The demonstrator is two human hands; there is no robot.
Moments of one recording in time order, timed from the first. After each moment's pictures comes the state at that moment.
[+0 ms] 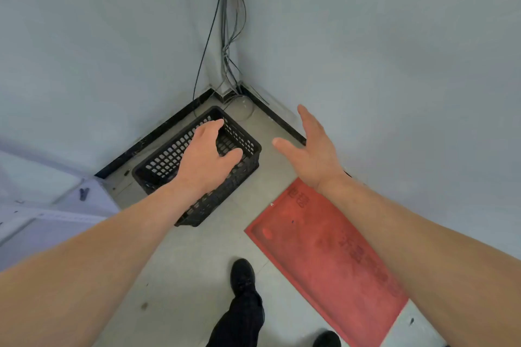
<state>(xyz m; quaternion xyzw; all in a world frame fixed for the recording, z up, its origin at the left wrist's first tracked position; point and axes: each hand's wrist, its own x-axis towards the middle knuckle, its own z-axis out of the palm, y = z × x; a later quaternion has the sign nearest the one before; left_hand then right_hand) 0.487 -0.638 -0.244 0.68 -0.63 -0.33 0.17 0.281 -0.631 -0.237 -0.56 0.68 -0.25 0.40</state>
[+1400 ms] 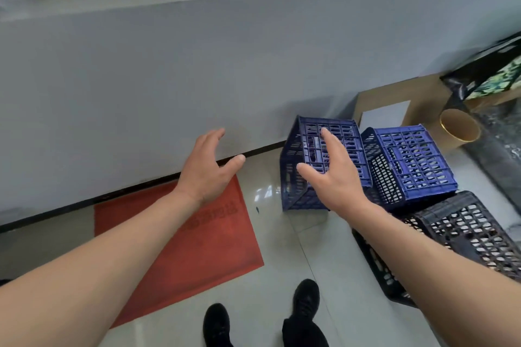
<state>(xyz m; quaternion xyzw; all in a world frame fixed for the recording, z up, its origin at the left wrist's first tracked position) -0.097 -0.227 -0.202 0.21 -0.88 -0.42 0.03 -0.175 0.004 -0.191 -0.11 0.91 -0.37 0.15</state>
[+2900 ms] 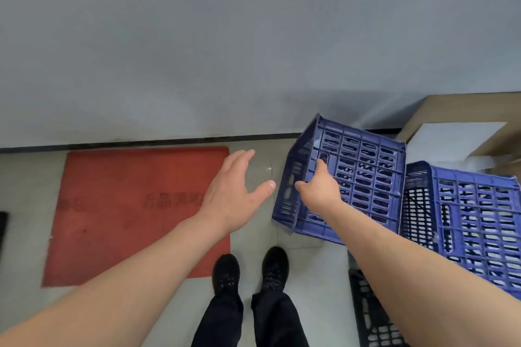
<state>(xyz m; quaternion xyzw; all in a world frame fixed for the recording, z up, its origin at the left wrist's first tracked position) -0.301 -0.139 -0.390 0.32 -0.84 -0.43 -0.07 -0.436 0.000 -0.473 -0.03 0.90 -0.22 0.38</state>
